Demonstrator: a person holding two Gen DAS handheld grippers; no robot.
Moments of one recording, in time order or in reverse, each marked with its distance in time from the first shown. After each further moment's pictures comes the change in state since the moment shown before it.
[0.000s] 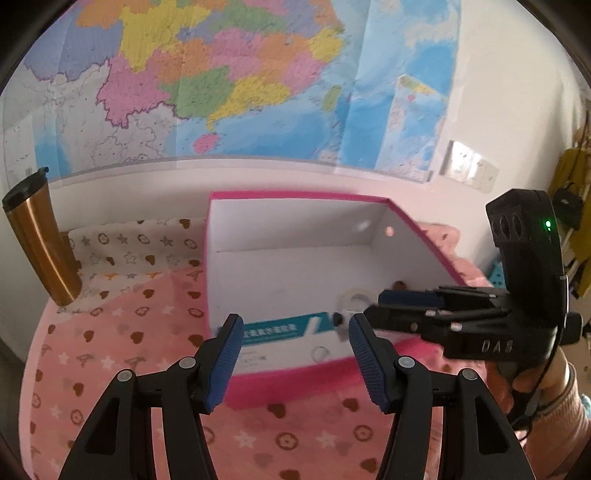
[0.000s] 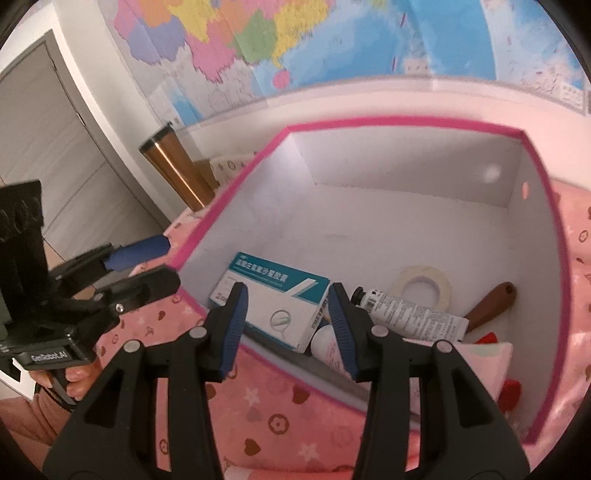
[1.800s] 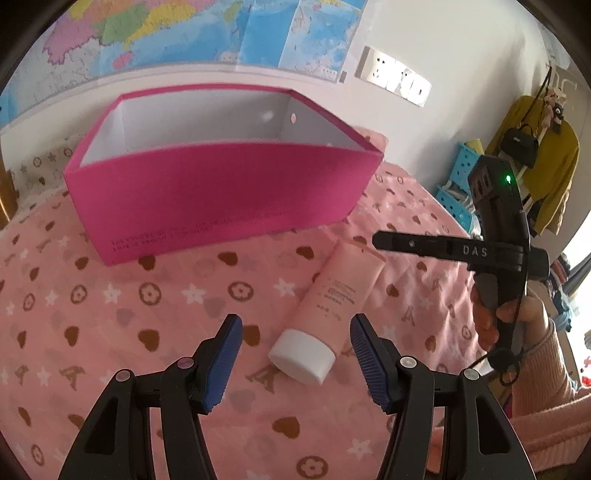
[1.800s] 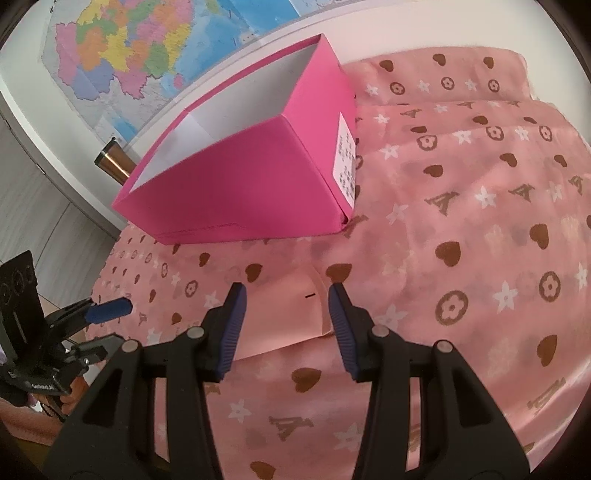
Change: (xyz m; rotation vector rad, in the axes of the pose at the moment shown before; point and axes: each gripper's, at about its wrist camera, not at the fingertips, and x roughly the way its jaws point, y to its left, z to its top) left arm 0.000 -0.085 -0.112 0.054 0.235 -0.190; right arm -0.084 -0.080 -0.145 0.278 -0.021 -0.128
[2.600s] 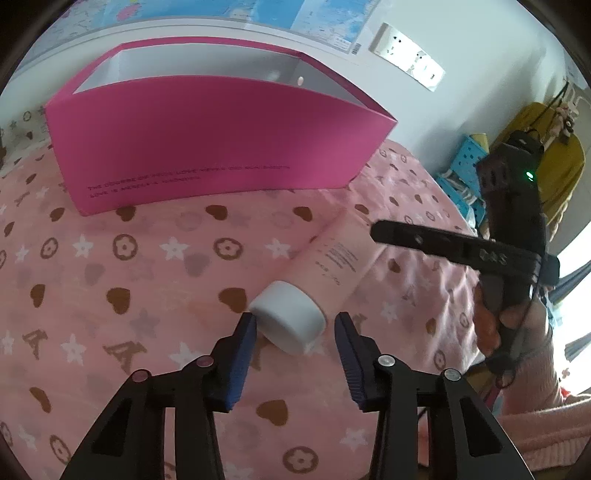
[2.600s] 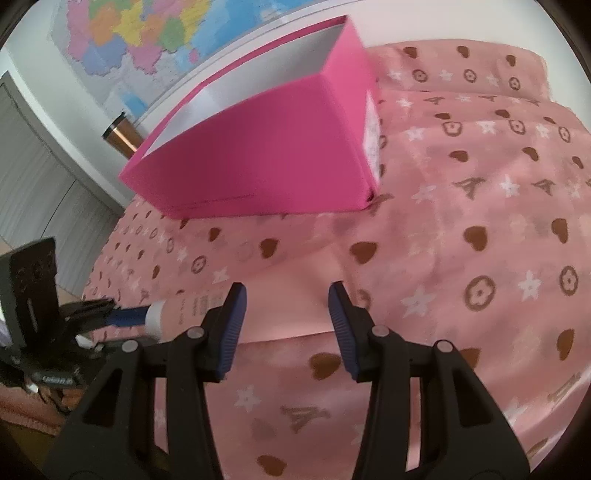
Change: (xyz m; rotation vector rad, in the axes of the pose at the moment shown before) left arm 0.022 0.006 -0.013 -0.088 0.091 -0.047; right arm 0.010 0.015 -0.011 -0.060 0.061 0.031
